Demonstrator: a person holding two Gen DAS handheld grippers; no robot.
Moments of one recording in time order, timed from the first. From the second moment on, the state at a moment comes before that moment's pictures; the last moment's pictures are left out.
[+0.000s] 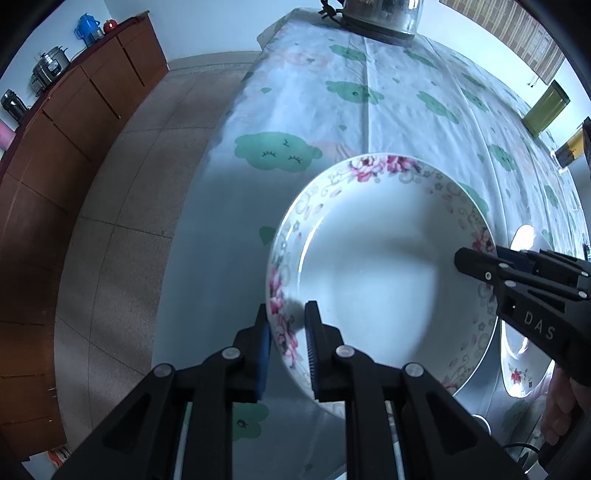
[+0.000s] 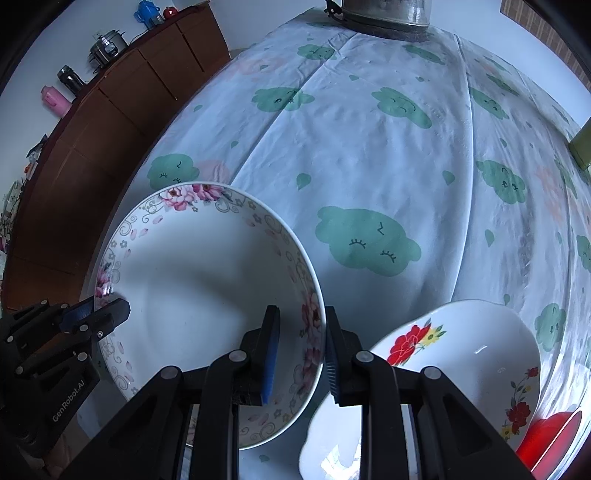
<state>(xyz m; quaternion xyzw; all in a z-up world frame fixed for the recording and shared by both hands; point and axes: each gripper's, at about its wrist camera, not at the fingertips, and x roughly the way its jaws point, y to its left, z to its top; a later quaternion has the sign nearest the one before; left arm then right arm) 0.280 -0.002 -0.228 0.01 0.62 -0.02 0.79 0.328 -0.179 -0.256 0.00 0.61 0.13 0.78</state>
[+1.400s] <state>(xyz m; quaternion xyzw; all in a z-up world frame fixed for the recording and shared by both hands) 0.251 0.001 -0.189 0.00 0.61 -0.02 0.79 0.295 -0.188 -0.215 0.01 0.61 0.14 0.78</state>
